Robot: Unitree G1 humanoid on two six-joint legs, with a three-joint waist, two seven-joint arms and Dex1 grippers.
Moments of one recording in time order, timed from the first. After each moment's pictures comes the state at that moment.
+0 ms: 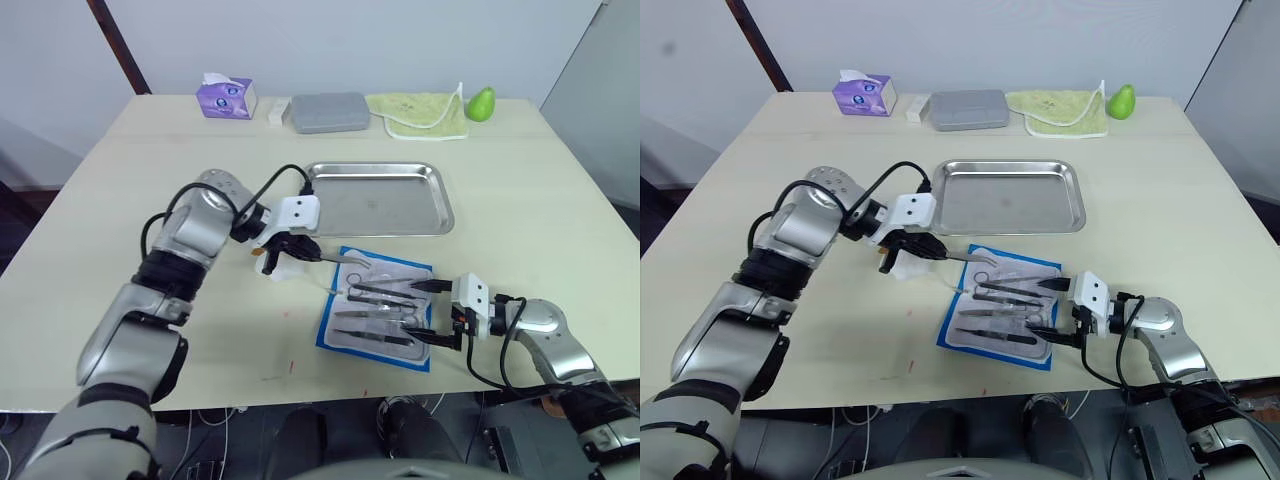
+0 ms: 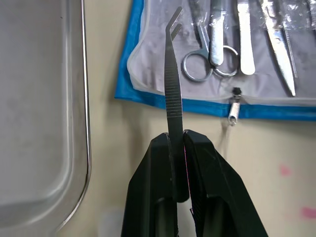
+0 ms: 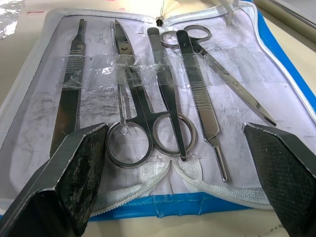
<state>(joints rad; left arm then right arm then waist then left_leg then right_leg) -0.85 0.71 -0.35 0.33 0.06 0.22 -1.52 -0.19 -0.55 0.23 0.20 0.25 -0.11 1.10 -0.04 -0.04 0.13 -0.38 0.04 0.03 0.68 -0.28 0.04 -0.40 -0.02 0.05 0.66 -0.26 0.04</state>
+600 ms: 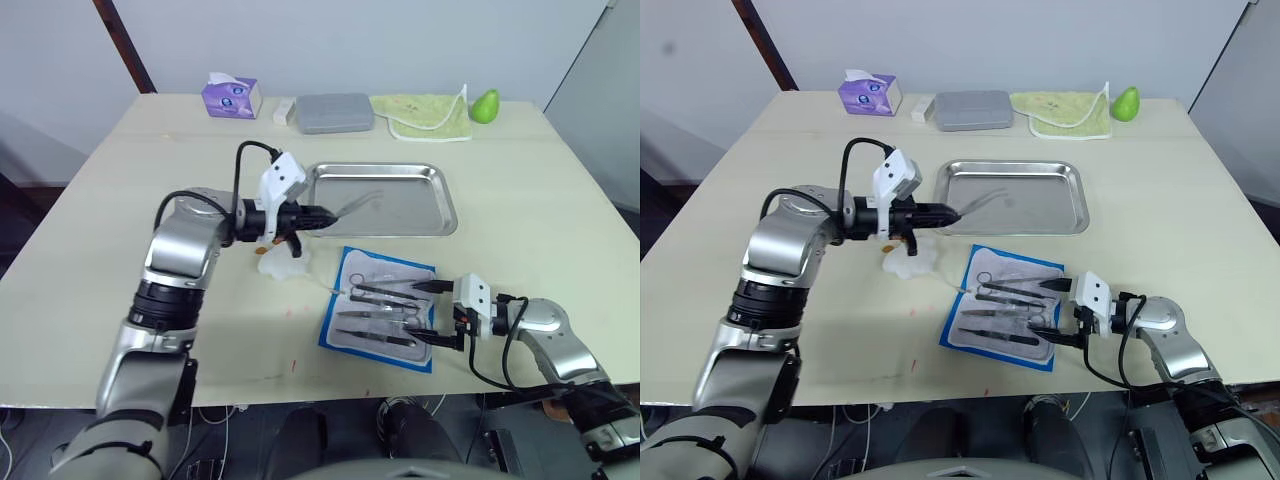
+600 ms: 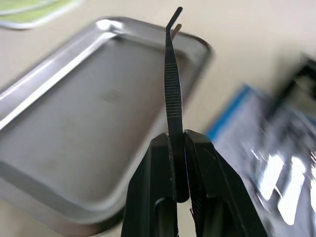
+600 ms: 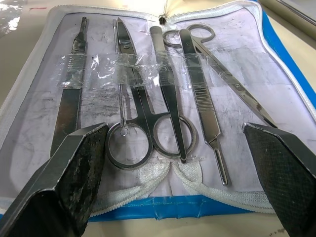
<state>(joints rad) -0.73 0.47 -0.05 -0.03 -0.15 0.86 -0.91 -0.19 -0.57 0.23 0.20 0.25 -0.11 1.11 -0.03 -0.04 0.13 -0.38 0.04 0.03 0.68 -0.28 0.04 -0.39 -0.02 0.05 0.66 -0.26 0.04</state>
